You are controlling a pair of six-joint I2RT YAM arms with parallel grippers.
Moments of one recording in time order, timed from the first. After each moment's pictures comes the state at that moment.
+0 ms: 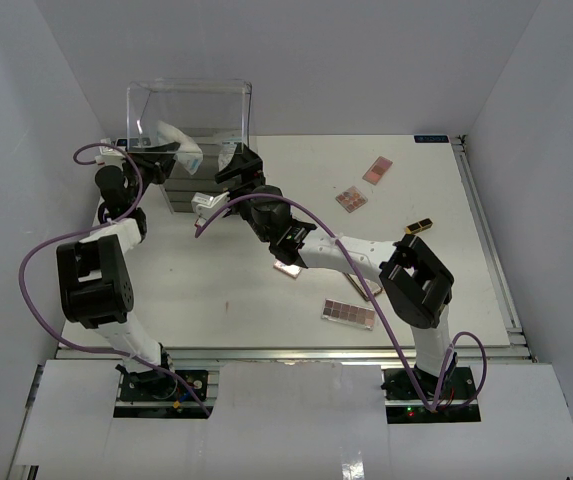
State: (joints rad) left arm 0.20 1.73 0.98 0.89 0.54 -1.40; right arm 1.01 1.96 1.47 0.58 0.40 -1.55
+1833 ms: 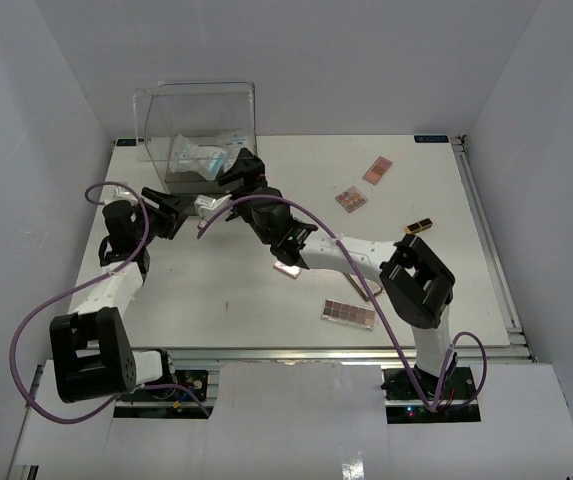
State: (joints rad) left arm 0.17 1.27 0.64 0.32 0.46 -1.05; right arm 1.01 1.95 1.45 0.52 0.41 -1.51
